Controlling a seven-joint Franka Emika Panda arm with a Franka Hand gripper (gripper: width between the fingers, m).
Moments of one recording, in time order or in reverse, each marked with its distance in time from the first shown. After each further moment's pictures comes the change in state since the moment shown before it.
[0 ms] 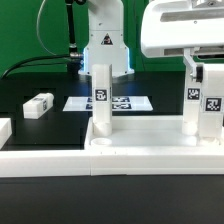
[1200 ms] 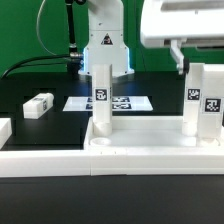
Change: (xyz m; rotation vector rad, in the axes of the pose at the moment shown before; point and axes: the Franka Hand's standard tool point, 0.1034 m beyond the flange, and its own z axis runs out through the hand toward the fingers) arm 0.015 0.001 -0.017 0.001 -0.053 -0.043
